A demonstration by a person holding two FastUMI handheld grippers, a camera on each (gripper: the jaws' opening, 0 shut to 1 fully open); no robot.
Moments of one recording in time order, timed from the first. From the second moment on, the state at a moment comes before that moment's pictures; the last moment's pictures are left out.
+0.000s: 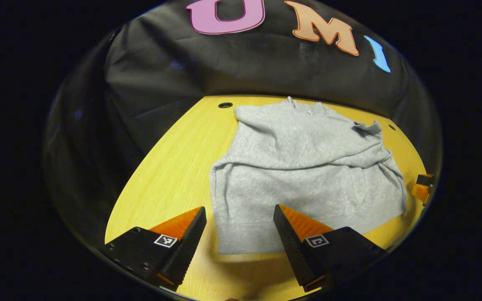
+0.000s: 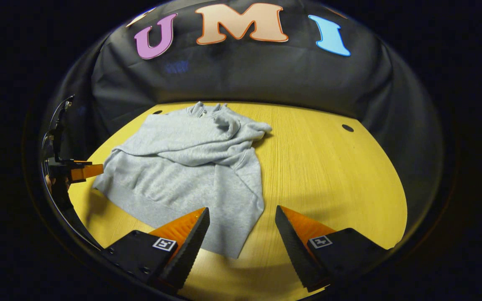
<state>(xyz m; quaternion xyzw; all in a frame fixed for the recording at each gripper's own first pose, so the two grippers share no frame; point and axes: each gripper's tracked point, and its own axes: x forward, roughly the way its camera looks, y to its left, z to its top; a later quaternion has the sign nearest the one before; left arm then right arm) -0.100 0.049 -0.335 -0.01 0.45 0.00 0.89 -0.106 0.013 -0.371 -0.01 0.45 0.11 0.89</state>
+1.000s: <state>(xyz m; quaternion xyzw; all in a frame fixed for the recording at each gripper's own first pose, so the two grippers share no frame) -0.108 0.020 -0.355 -0.07 0.44 -0.04 0.89 -0.132 0.044 -0.408 0.03 0.54 0.14 0.83</state>
